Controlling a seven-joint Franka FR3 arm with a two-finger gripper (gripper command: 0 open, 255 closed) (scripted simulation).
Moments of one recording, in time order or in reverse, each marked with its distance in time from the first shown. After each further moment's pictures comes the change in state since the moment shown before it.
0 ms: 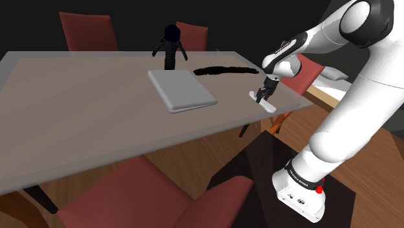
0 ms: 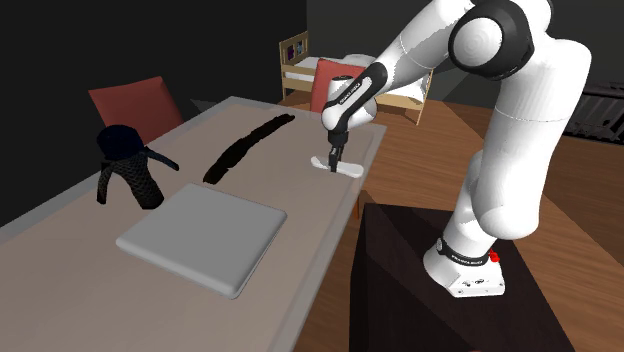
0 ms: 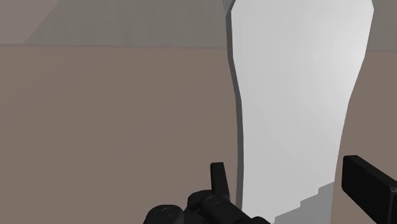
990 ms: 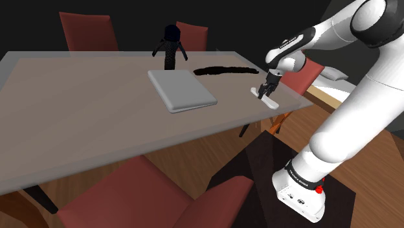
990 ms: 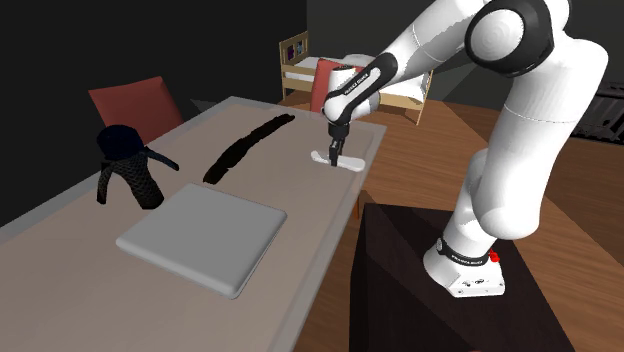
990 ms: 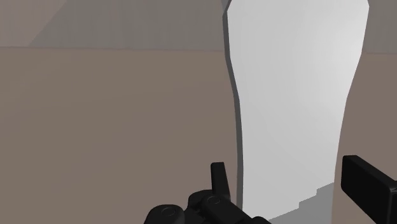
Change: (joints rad) arm 0.008 -0.072 -0.012 0.011 -0.059 -0.073 0.043
